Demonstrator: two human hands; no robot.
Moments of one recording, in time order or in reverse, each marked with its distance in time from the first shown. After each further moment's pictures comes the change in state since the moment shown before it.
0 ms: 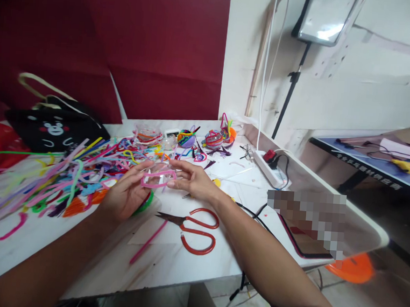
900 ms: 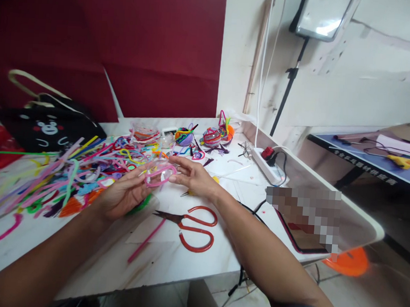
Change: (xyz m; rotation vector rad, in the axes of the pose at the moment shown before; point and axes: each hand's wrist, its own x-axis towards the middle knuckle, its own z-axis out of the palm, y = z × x) left_hand 0.000 0.010 -0.004 -0.016 -0.079 -0.225; right_hand 0.002 -0.001 -0.009 -0.073 -0.050 -0.068
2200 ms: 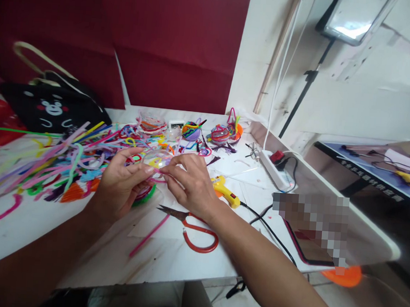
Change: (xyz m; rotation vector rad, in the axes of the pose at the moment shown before) left_hand -0.022 -0.006 0.021 0.239 0.173 0.397; right_hand -0.017 -0.017 0.041 -1.073 0.180 -0.691
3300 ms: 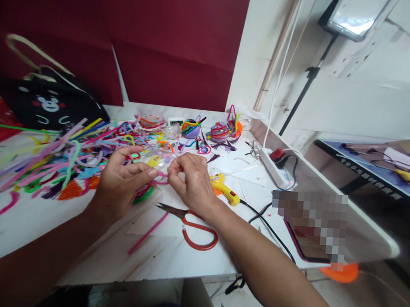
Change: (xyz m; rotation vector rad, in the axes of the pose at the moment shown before) left_hand -0.002 -0.006 0.000 0.073 -0.034 0.060; right_hand 0.004 -0.005 0.001 0.106 -0.007 0.293
